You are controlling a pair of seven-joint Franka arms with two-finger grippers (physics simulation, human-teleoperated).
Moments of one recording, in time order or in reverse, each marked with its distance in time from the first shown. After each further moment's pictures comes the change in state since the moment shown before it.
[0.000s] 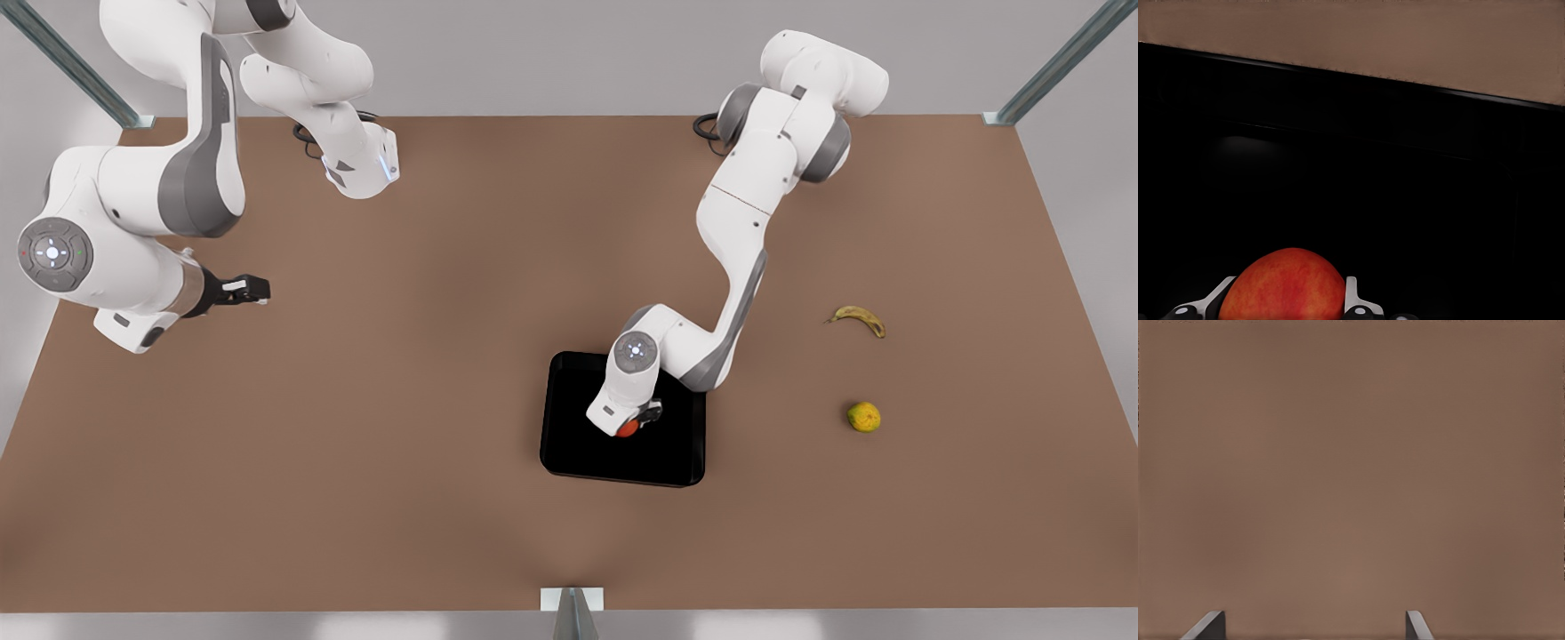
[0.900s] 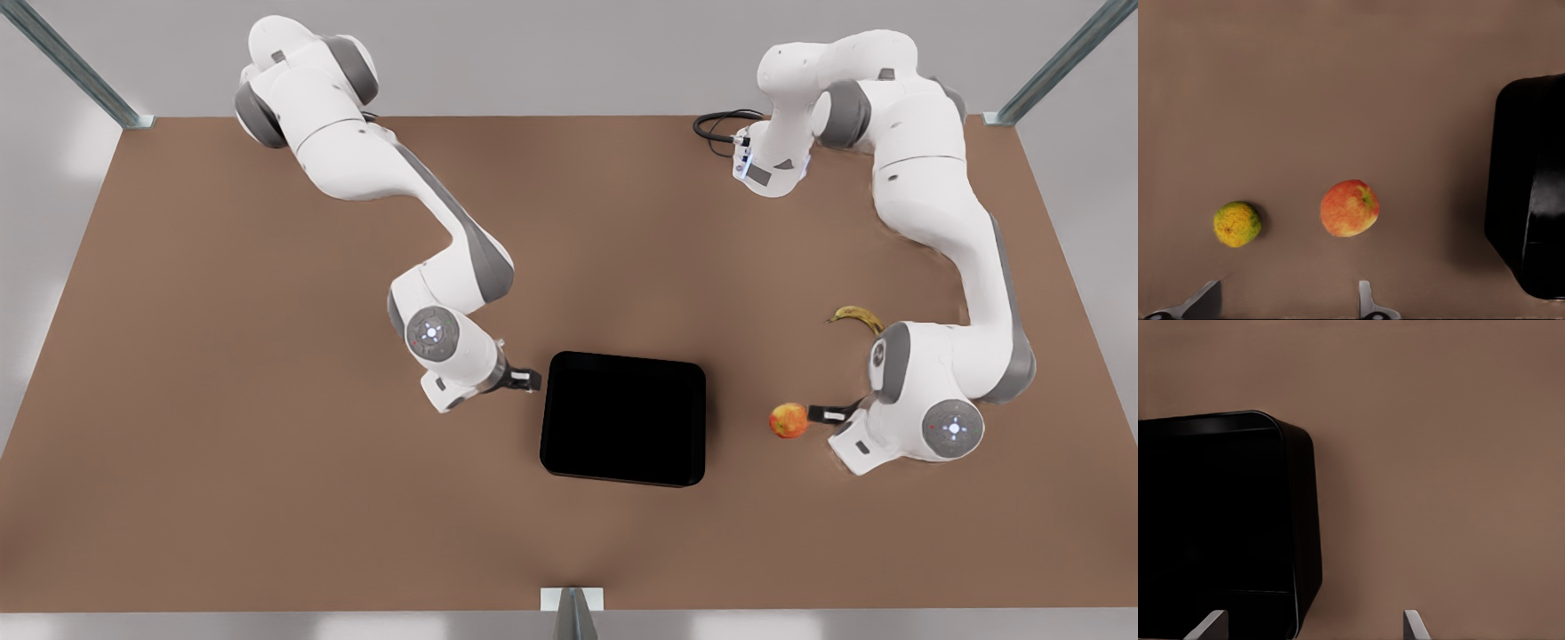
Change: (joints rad) left arm 0.503 -0.258 0.011 0.206 -0.125 -0.728 0.774; right arm 0.303 0.492 0.252 0.192 0.143 0.627 0.867
